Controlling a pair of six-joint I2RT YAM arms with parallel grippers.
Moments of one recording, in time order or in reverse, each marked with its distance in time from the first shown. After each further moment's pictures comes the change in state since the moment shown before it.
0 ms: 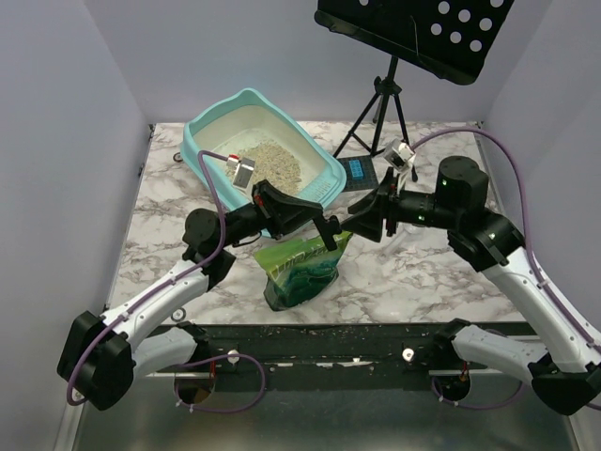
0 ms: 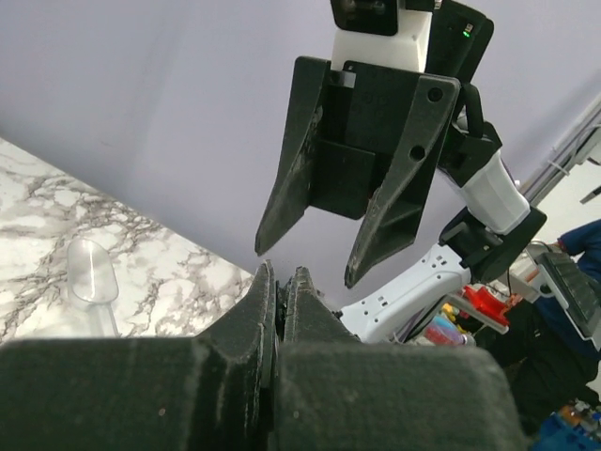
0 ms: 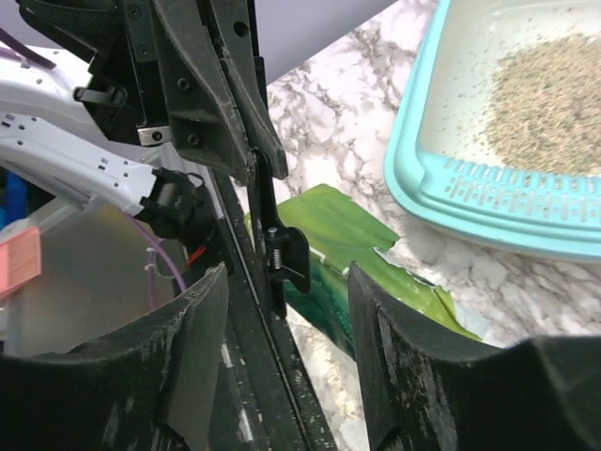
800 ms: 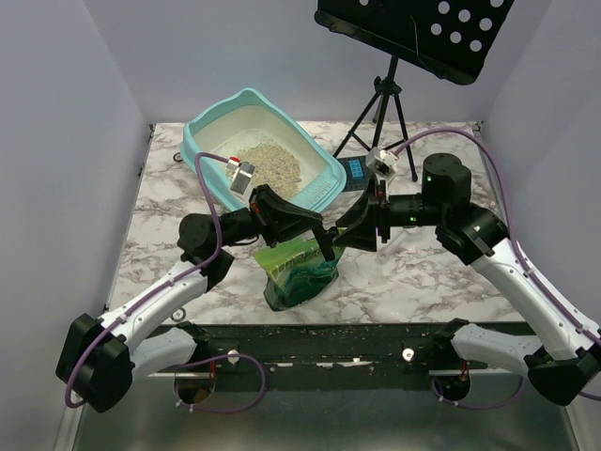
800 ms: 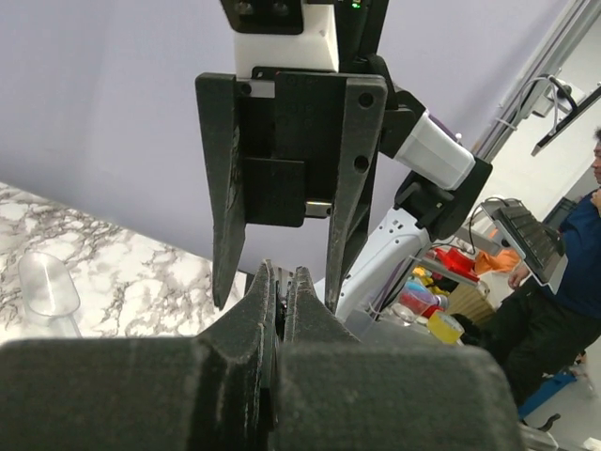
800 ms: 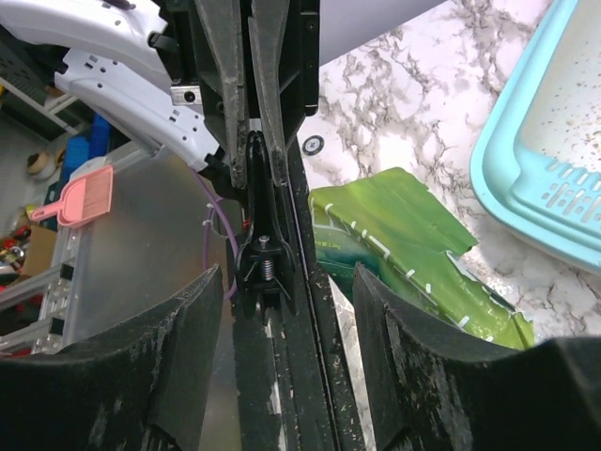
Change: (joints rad) left arm 0.000 -0.021 0.000 0.077 0.133 -0.029; right arm 0.014 0.039 -0.008 0.016 -0.200 -0.040
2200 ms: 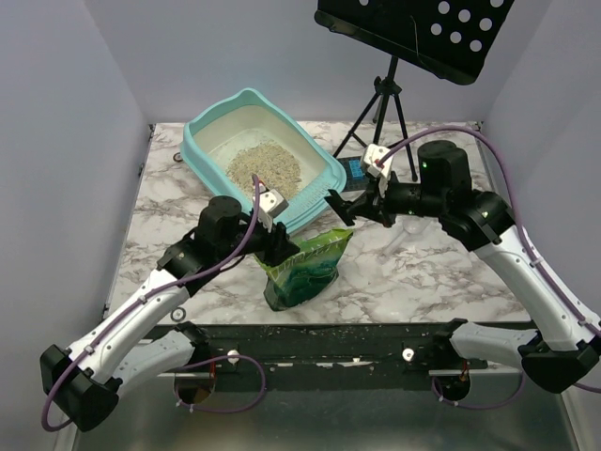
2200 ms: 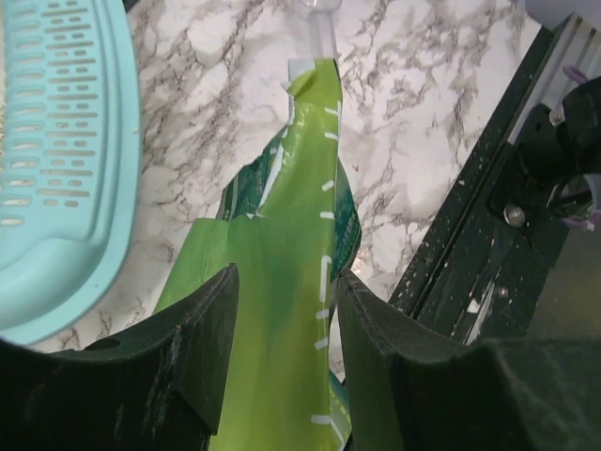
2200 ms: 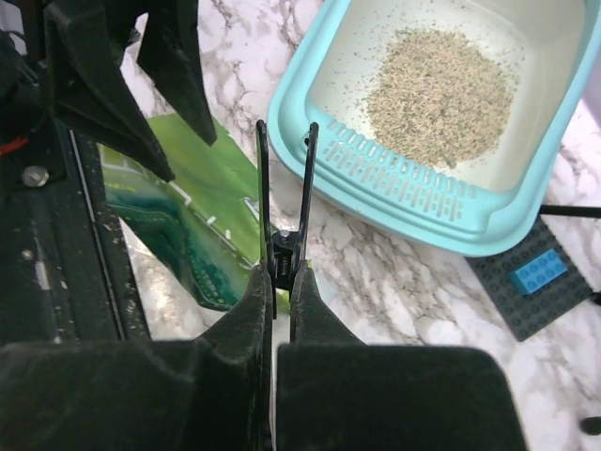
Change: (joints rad) left arm -0.042 -0.148 0.177 -1.307 -0.345 0.811; right arm 0.006 0.084 0.196 -0.305 0.358 -0.513
